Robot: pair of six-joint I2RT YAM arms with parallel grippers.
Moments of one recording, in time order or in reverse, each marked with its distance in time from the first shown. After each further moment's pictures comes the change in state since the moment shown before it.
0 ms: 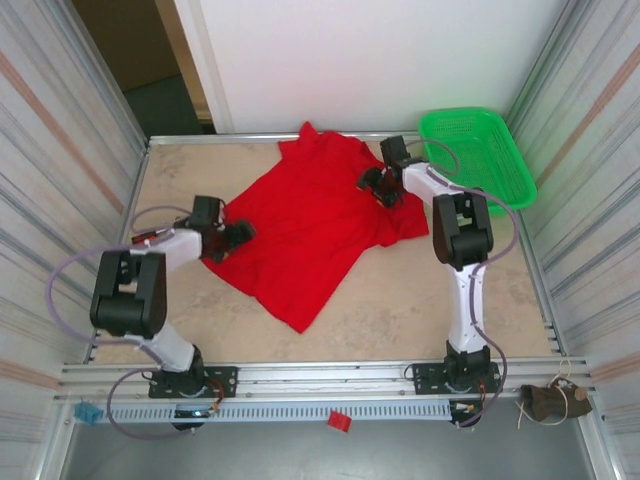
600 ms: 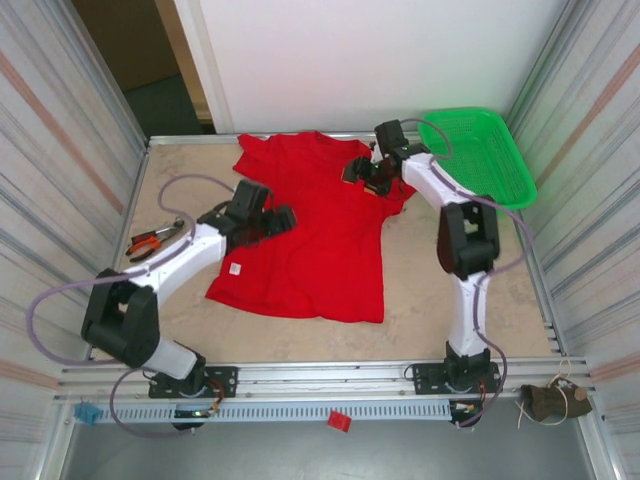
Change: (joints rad) left arm -0.296 -0.040 0.316 -0.188 -0.186 0.008; right arm 0.055 -0.273 -0.115 -0.069 -0.125 -0.197
